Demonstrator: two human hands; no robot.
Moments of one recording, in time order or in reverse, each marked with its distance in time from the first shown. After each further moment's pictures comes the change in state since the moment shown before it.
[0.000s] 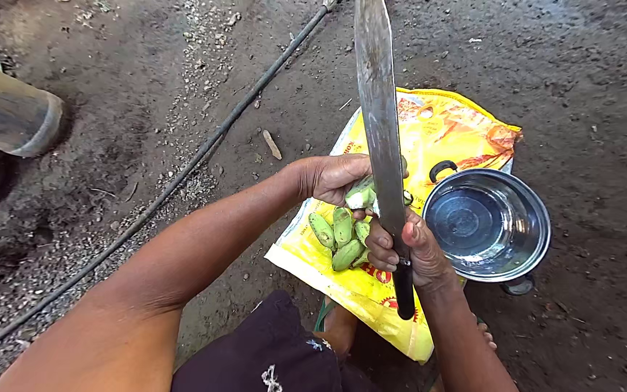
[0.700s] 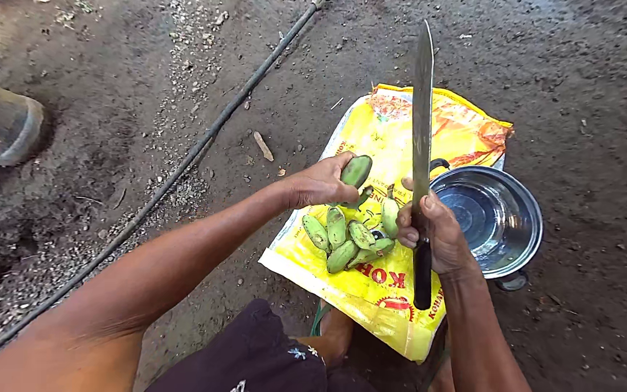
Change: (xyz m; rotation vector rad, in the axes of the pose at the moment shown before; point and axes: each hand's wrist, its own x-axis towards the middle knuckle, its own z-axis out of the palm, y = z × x) left_hand -0.012 -0.007 0.012 0.528 0.551 -0.078; right_hand -0.018 -0.037 -0.023 -0.481 0.467 -0.051
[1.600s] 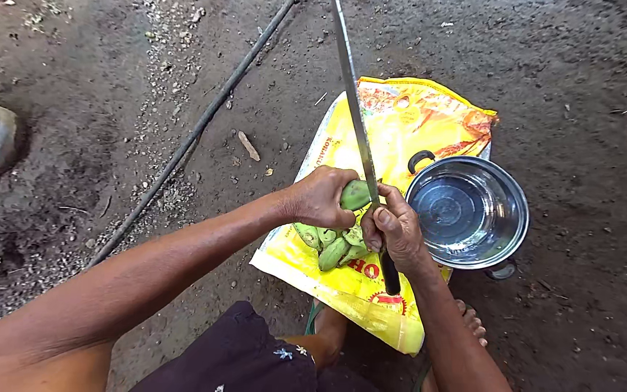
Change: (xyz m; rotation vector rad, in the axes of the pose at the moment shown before) left_hand 0.002 0.000 0.024 0.508 0.003 0.414; right_hand -0.001 0.023 0.028 -0.113 -0.019 -0.162
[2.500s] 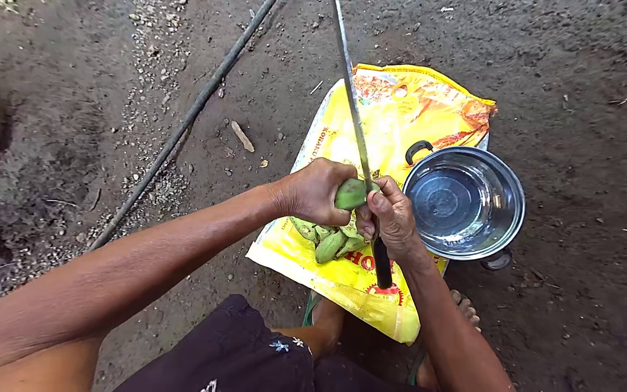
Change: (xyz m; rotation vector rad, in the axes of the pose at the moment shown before) left_hand -0.003 -0.009 0.010 0.061 0.082 0.206; right_hand 0.004 0.007 0.002 0.178 0.035 0.027
